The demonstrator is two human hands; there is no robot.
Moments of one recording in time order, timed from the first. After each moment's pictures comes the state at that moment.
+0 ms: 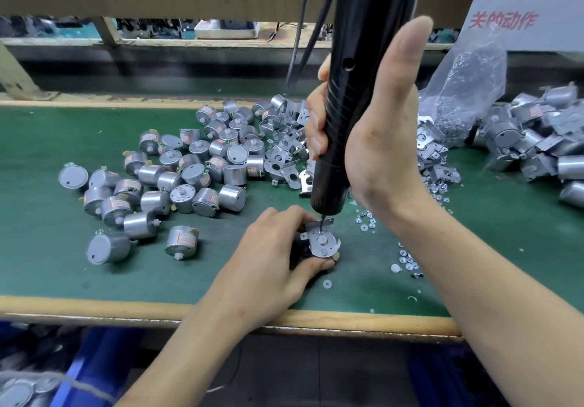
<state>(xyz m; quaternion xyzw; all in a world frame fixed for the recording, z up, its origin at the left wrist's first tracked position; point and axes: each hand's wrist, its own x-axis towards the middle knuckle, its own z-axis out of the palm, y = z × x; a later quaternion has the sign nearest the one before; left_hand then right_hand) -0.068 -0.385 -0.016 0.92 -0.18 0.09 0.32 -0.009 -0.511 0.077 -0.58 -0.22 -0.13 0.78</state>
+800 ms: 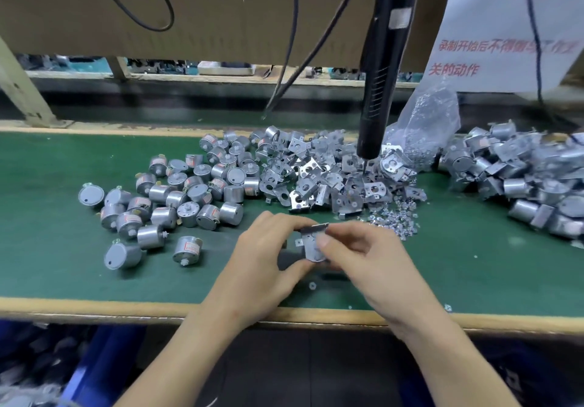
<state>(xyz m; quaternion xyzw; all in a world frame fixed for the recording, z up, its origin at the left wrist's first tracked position) -0.079 -0.388 0.001 0.88 -0.25 0.20 0.35 -0.087 -0.563 0.012 -0.75 0.00 0.01 0.66</state>
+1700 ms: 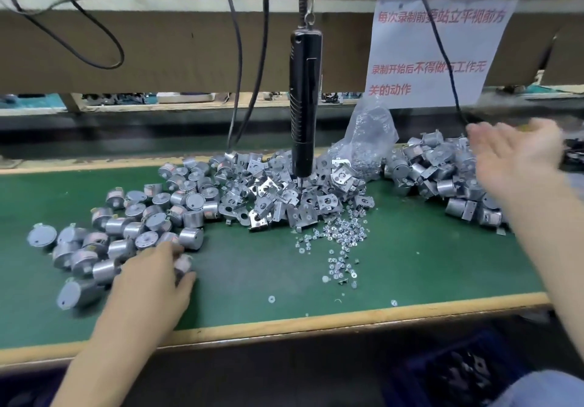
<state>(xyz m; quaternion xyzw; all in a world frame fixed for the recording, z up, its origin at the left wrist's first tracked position) -0.079 -0.334 0.009 0.98 0.06 0.10 0.13 -0.009 -0.769 0.114 -0.35 0.19 -0.26 0.88</state>
